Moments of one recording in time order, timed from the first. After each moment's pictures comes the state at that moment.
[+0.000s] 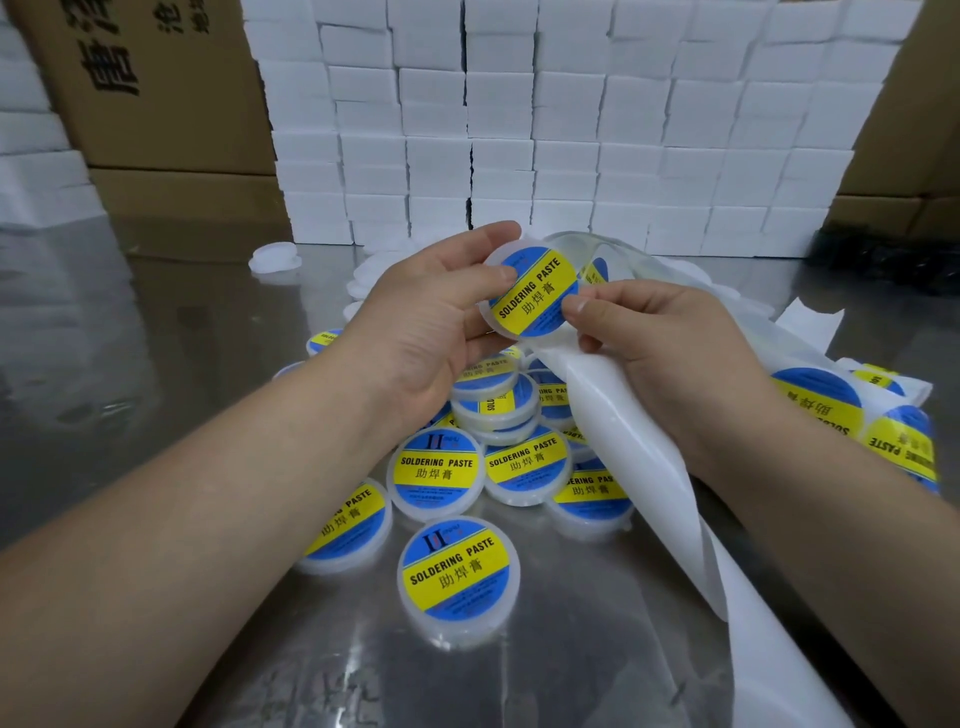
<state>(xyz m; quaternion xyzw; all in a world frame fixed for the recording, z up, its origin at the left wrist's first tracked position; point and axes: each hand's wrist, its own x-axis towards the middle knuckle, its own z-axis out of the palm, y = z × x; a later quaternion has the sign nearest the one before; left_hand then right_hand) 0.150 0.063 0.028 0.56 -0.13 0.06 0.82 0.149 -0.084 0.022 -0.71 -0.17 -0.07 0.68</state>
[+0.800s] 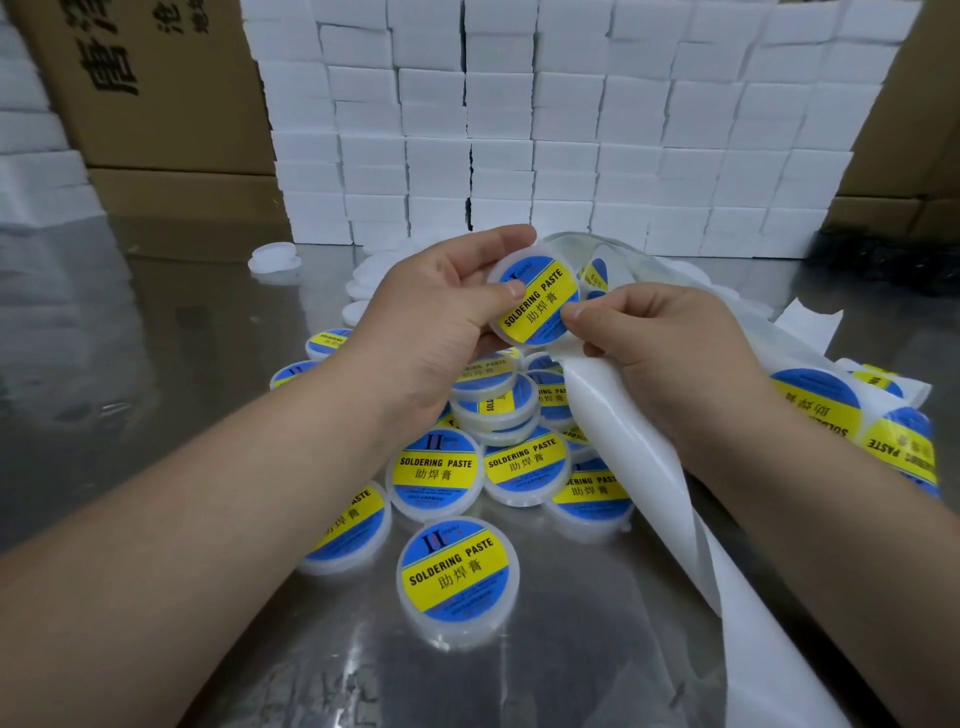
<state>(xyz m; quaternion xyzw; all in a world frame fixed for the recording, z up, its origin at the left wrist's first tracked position) 0.146 0.059 0.026 0.64 -0.14 0.11 0.75 0.154 -0.086 0.017 -0.76 -0.14 -0.13 0.63</state>
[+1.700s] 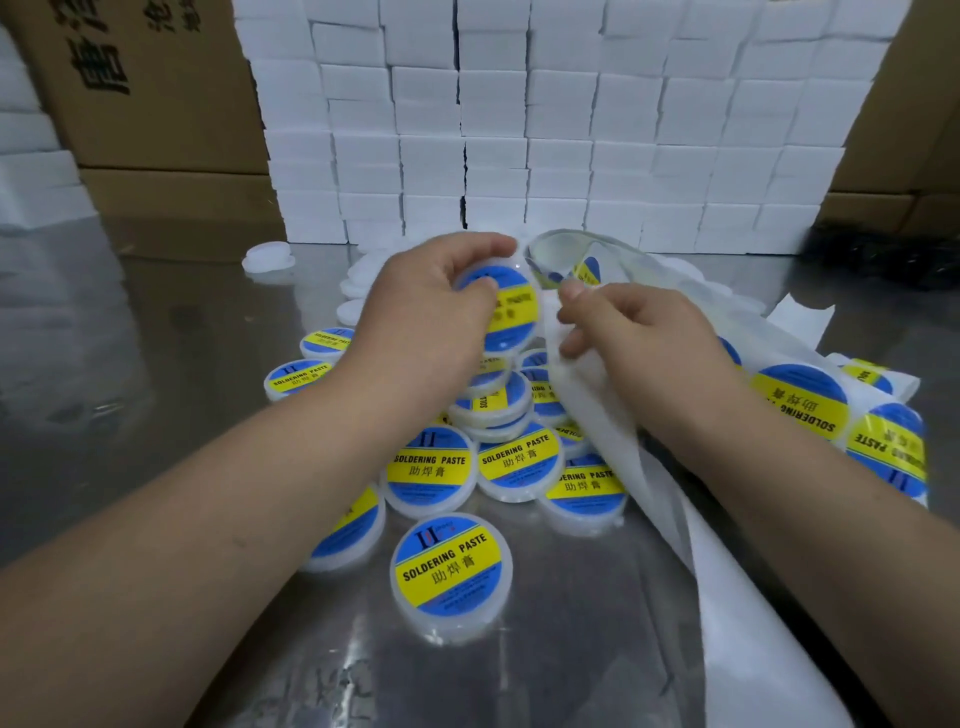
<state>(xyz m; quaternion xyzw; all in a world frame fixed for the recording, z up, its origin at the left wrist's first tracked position) 0.142 0.059 0.025 0.77 -0.07 0.27 0.58 0.160 -0.088 0.013 -0.85 -0.15 -0.19 0.47</state>
